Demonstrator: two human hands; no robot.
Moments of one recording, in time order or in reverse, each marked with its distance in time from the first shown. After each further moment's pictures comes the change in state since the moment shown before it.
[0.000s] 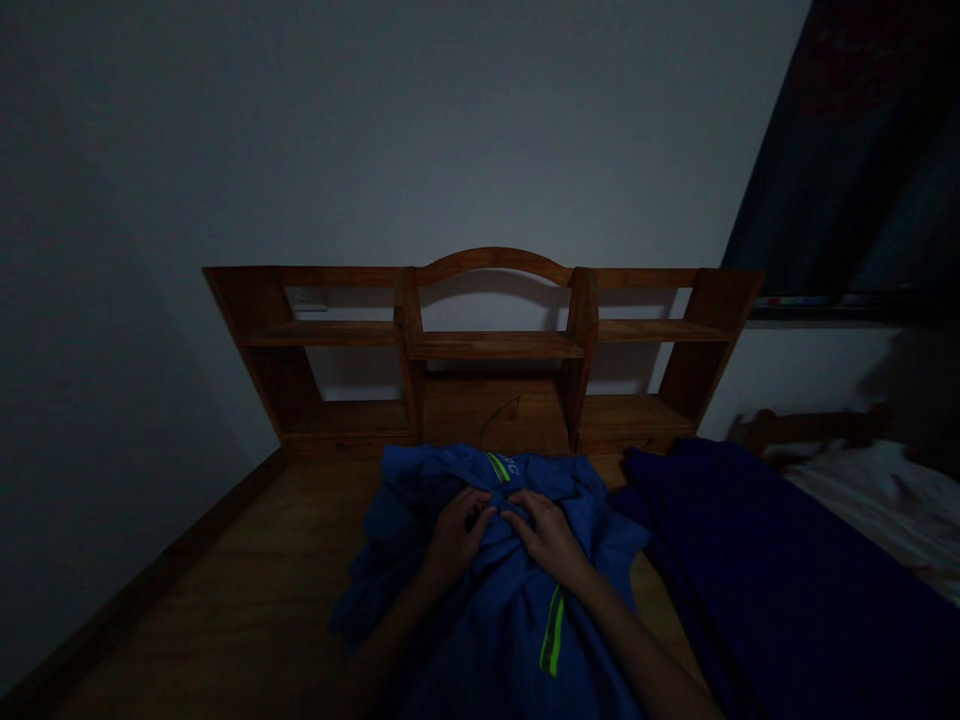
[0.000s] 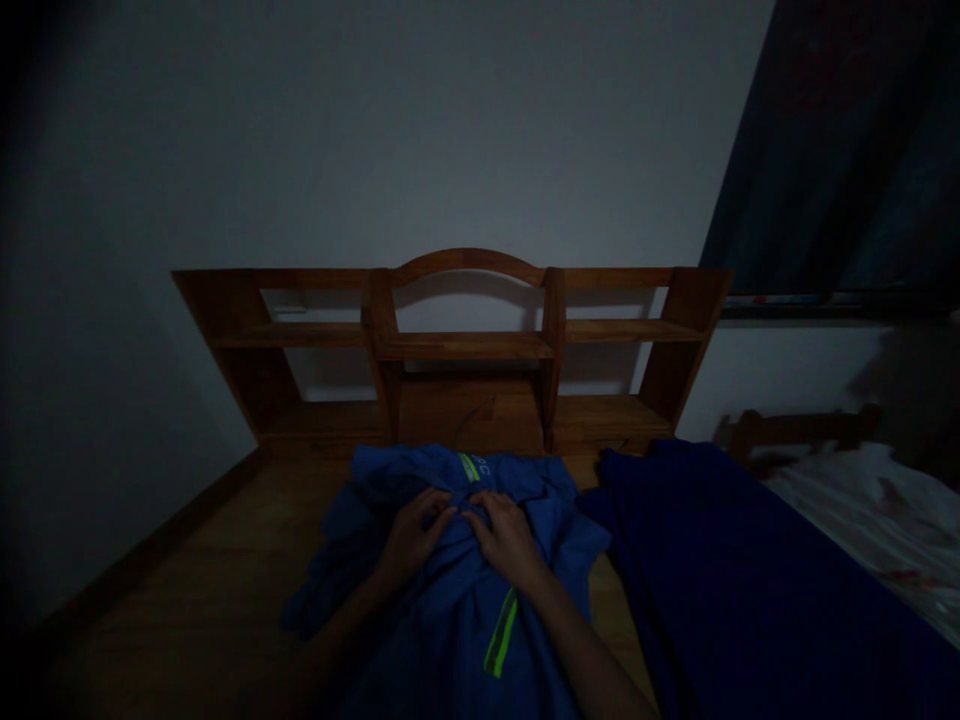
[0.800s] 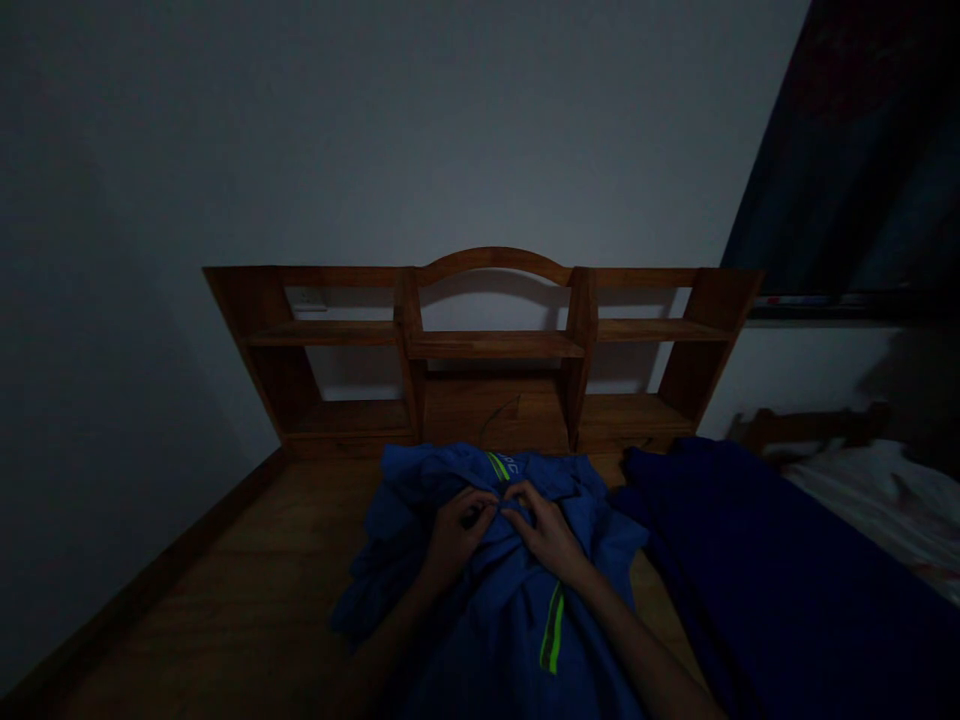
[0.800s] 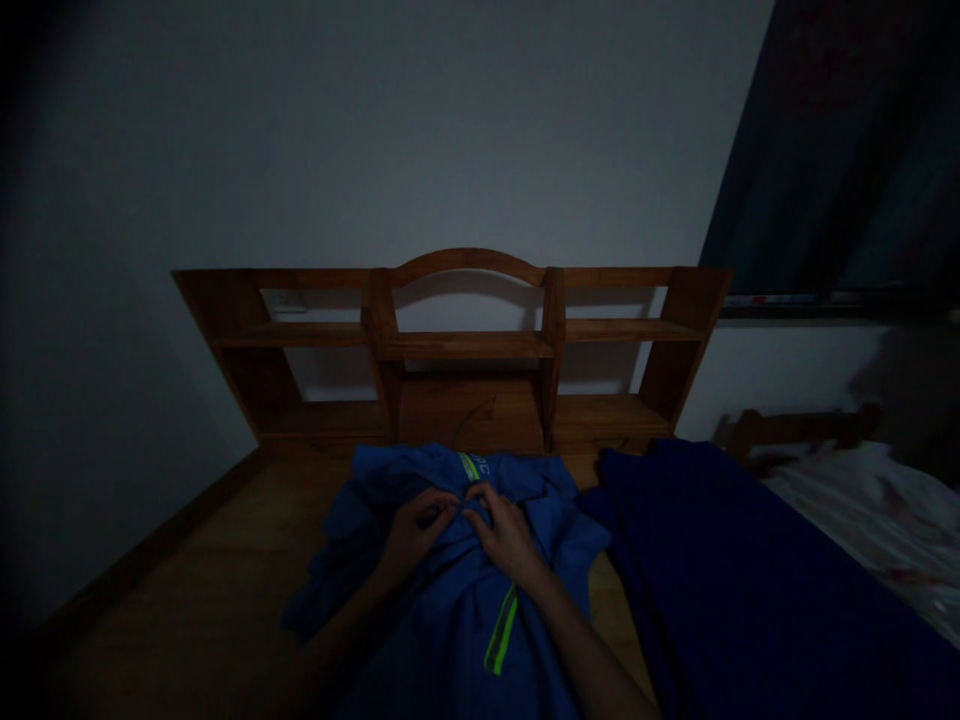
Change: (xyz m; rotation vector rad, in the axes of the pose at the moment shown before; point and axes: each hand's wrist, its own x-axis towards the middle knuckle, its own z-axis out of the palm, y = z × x) left_hand -0.001 0.009 -0.001 -0.164 0.011 -0.109; right_hand 0.002 -0.002 -0.002 0.111 -0.027 0.046
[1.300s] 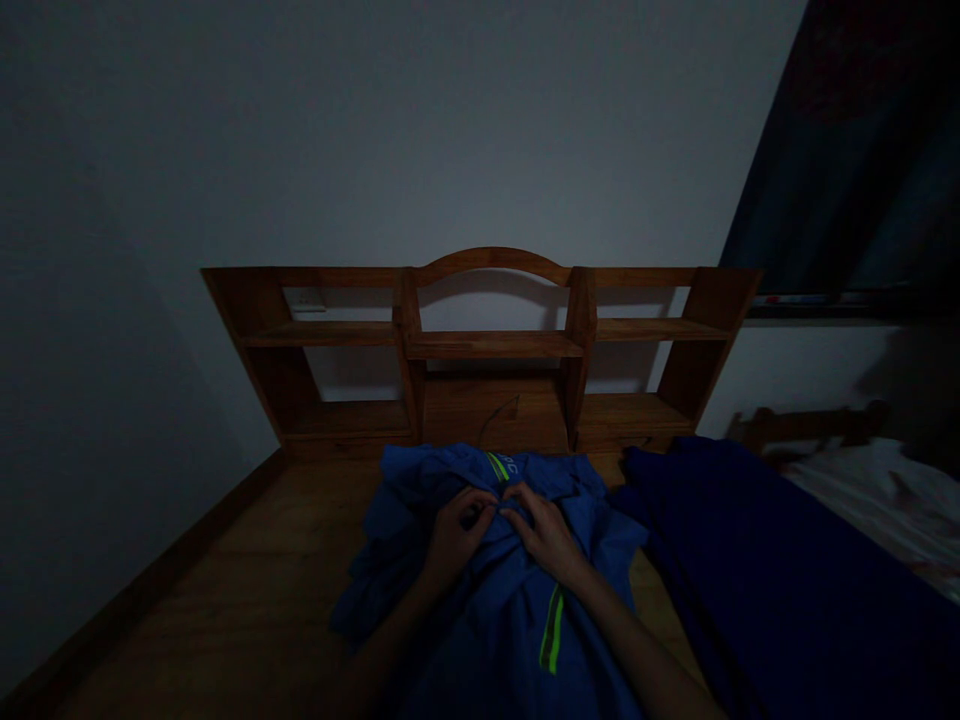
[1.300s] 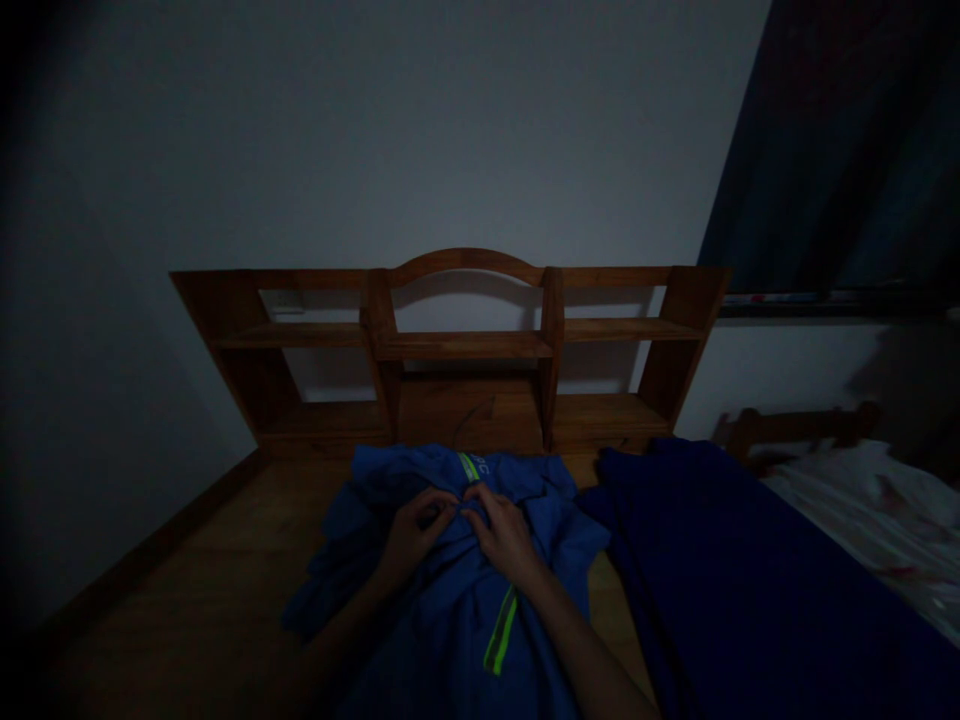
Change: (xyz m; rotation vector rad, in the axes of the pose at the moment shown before) left_hand 0.000 0.000 0.001 0.015 0.004 0.016; right_hand 0.000 -0.005 0.001 -0.047 0.001 -0.048
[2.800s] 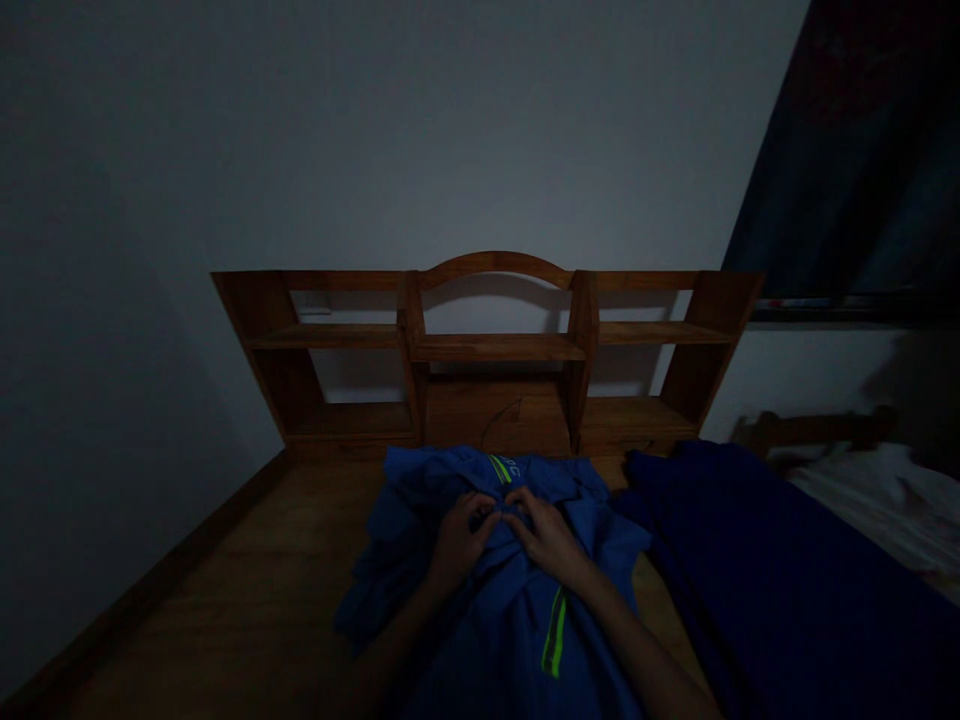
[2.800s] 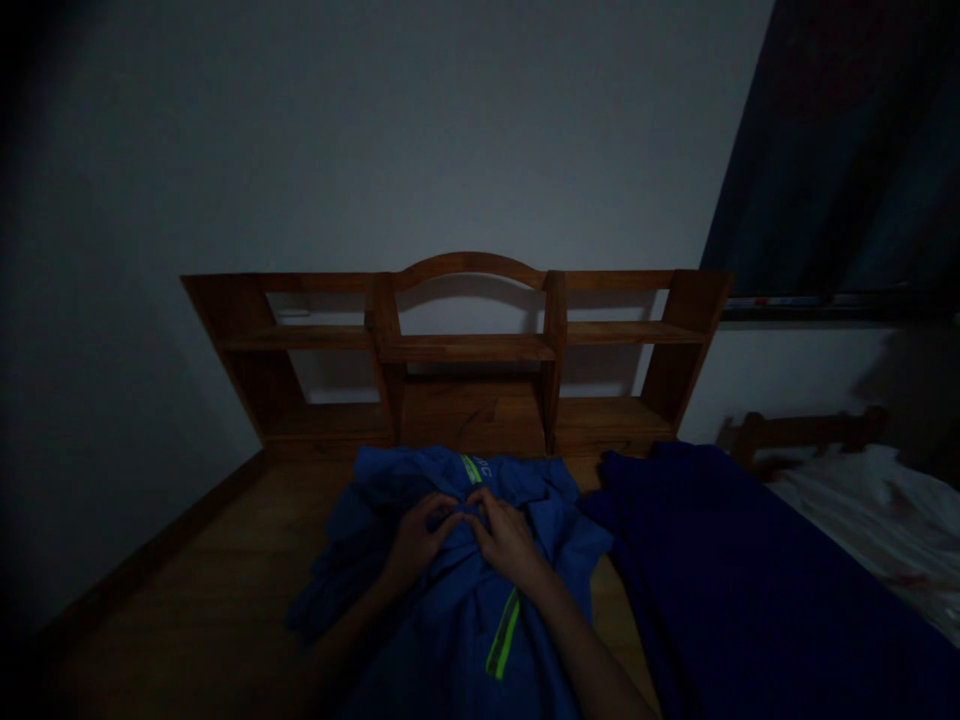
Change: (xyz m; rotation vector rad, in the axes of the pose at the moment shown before) left_hand -0.002 -0.014 0.003 0.167 -0.011 0.032; right_hand -0.001 0.008 0.002 -0.066 -0.083 0.047
